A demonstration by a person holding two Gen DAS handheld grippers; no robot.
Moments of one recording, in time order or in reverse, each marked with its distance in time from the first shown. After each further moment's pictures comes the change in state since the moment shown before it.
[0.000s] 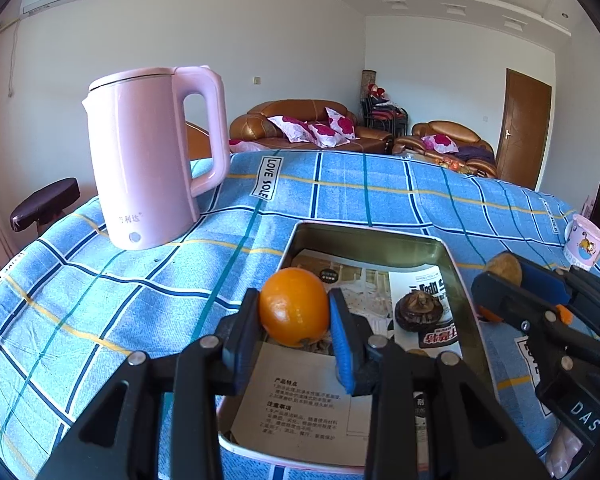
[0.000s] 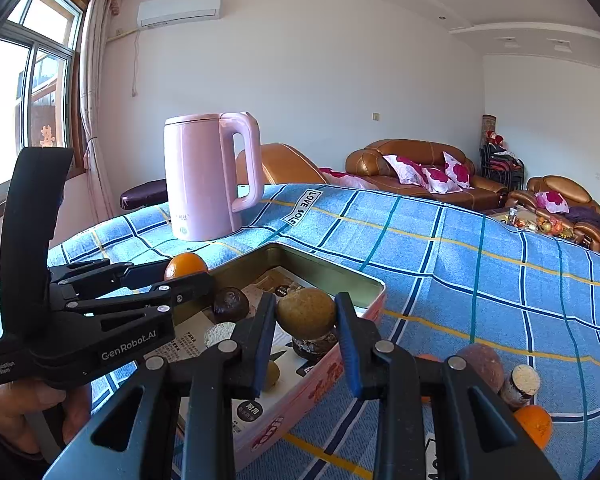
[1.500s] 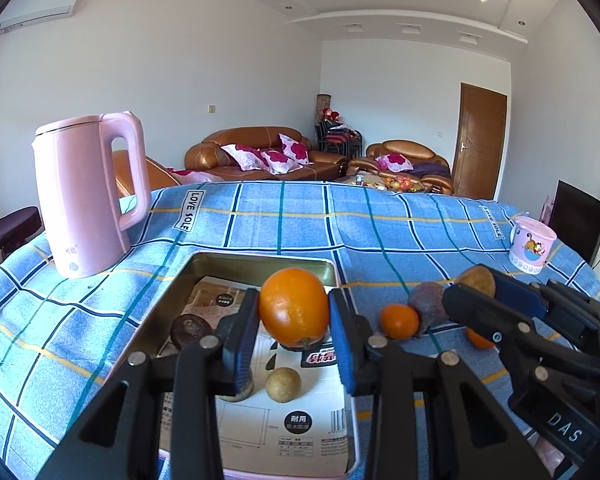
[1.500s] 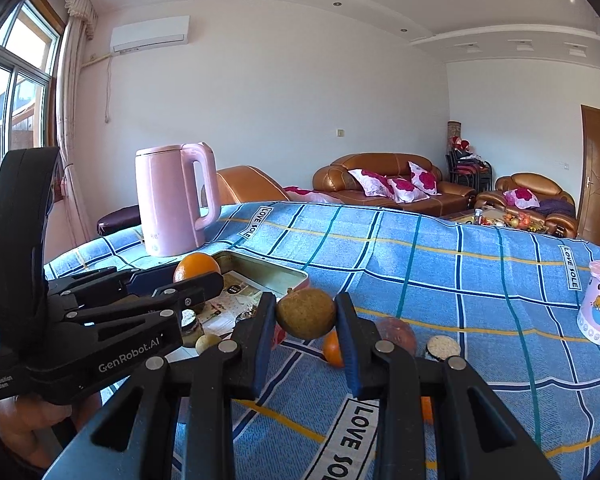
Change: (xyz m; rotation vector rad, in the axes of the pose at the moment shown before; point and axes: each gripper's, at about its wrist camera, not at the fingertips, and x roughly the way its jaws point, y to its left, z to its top) left arm -0.026 -0.069 -0.001 0.050 -0.105 -0.155; right arm -0.062 -0.040 -0.017 0.060 -0.081 -0.094
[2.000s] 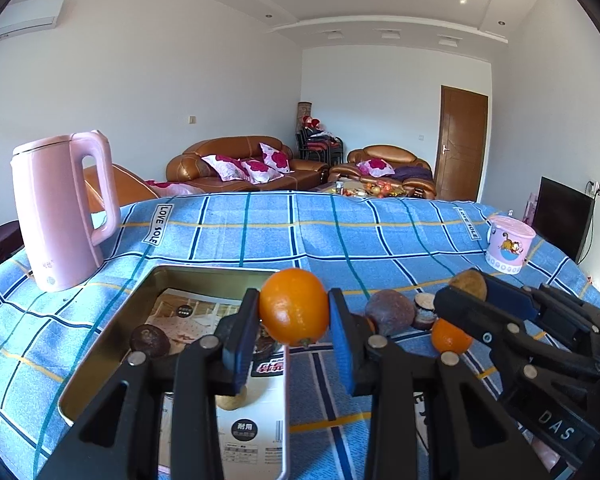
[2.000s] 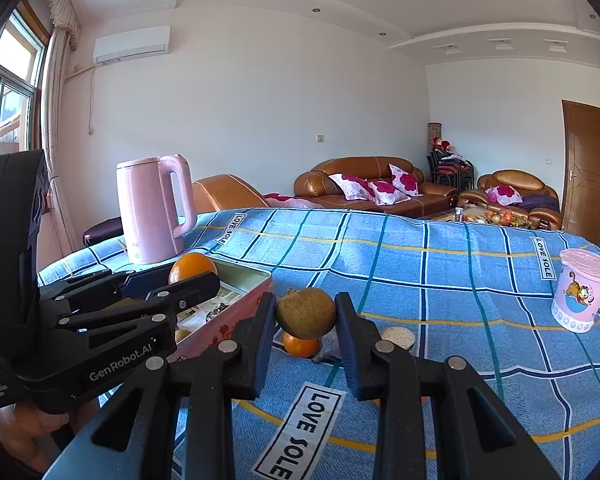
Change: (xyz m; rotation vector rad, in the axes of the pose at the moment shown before) left arm -0.003 -0.033 0.004 0.033 -0.033 -0.059; right arm -0.023 -0.027 -0.006 0.037 -0.023 -0.059
